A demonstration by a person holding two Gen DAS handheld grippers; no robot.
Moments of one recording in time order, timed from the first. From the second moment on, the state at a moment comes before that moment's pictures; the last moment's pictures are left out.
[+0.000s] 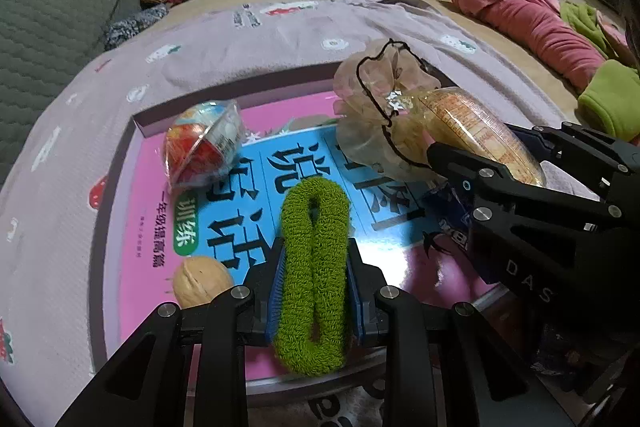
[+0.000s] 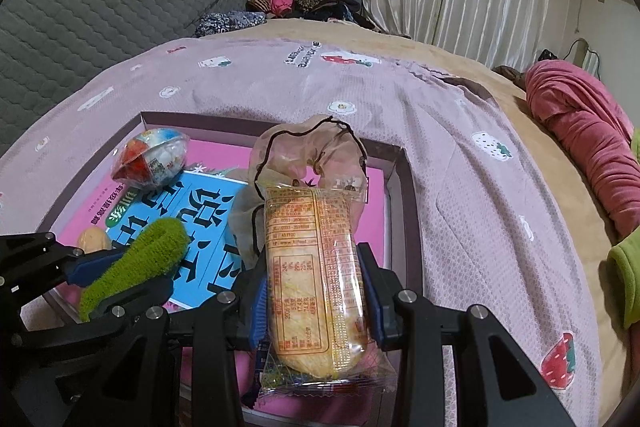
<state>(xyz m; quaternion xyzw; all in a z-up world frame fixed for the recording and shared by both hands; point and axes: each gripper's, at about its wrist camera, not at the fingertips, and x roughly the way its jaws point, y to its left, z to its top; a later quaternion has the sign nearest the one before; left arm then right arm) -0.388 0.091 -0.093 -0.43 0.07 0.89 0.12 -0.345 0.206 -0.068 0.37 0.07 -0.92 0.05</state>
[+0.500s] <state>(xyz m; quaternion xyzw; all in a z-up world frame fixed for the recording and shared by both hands) -0.390 0.088 -0.097 -0.44 0.07 0.89 0.12 -0.346 0.204 -0.072 0.38 0.07 -0.92 0.05</state>
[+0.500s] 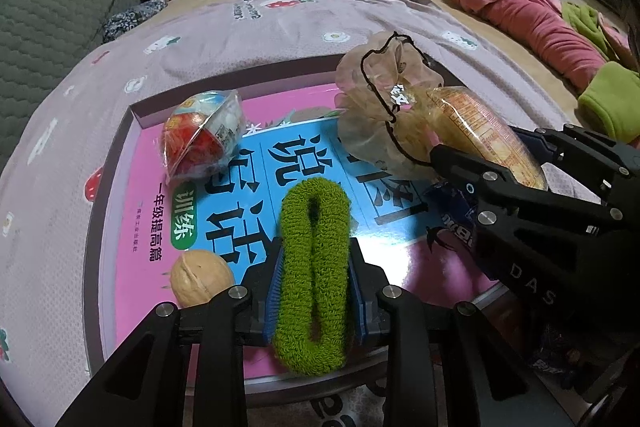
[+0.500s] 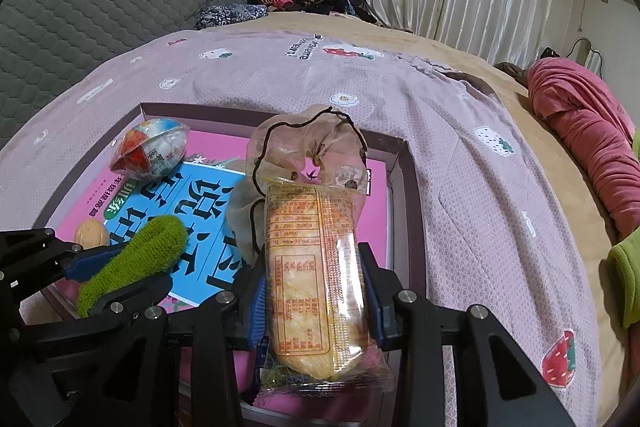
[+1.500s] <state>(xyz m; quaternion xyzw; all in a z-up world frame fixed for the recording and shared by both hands) -0.385 0.082 -0.097 -0.45 0.08 0.88 0.13 -0.339 0.209 -0.058 0.38 0.06 -0.92 0.05</state>
